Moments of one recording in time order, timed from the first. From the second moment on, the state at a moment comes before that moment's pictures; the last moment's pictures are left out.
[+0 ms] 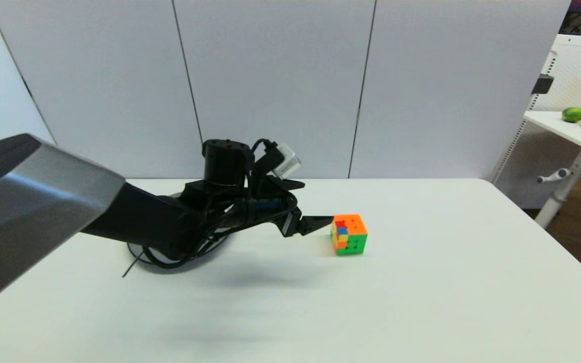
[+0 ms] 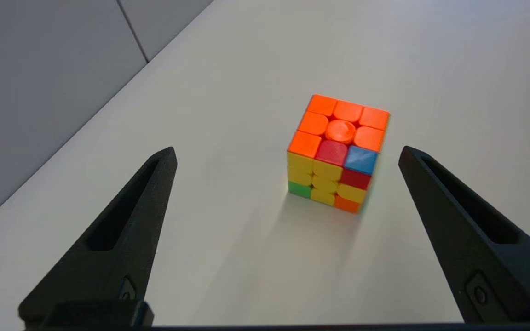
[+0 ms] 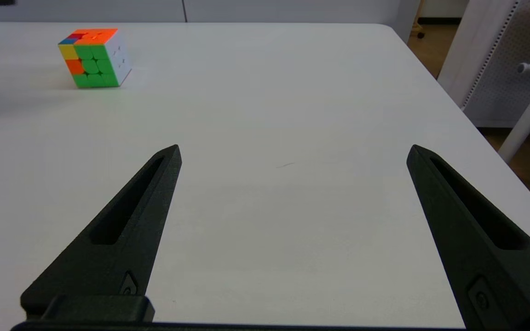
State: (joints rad) left arm -0.59 2.09 -1.20 -0.62 -0.50 0.27; right arm 0.00 0.00 0.00 -0.01 0.00 -0.01
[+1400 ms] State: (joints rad) left arm -0.59 2.28 -1.34 -0.61 -0.68 0.29; right arm 0.00 0.00 0.00 -0.01 0.00 -0.01
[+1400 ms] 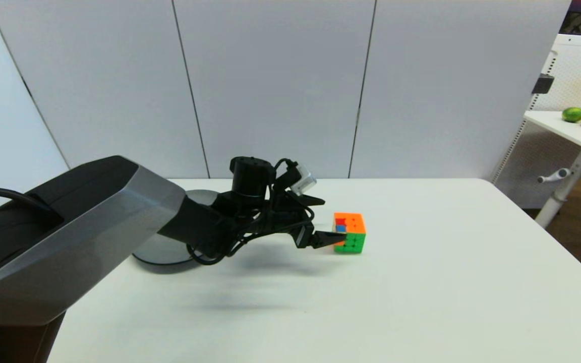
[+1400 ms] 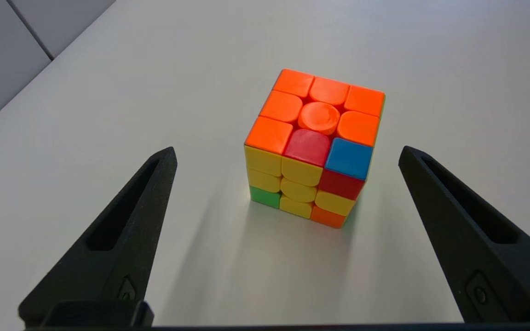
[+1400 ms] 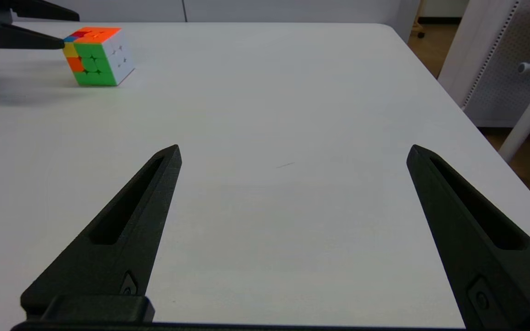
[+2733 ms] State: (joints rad) left arm -0.63 2.40 -1.48 -0.58 -0.68 0.28; right arm 0.00 0.00 0.00 -0.01 0.00 -0.01
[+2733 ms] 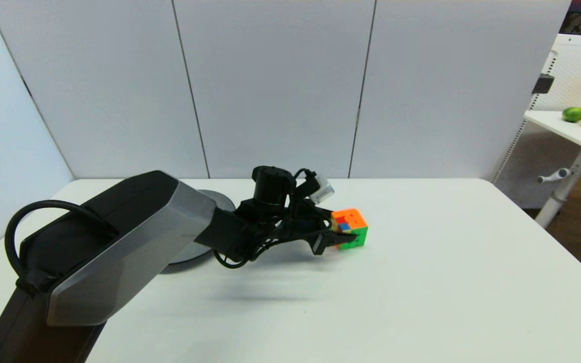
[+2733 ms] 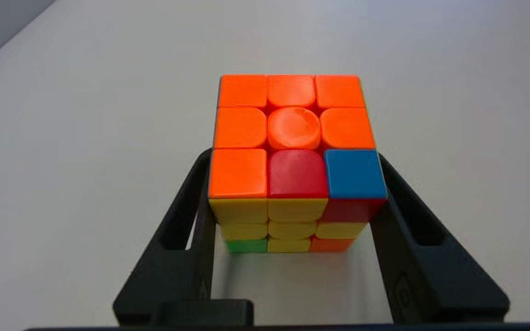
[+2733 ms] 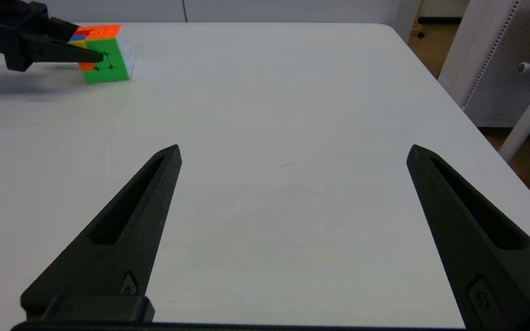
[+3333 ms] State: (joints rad) left arm -0.61 2.30 -1.50 -0.46 -0.63 0.28; right arm 0.00 0.00 0.00 -0.01 0.00 -0.01
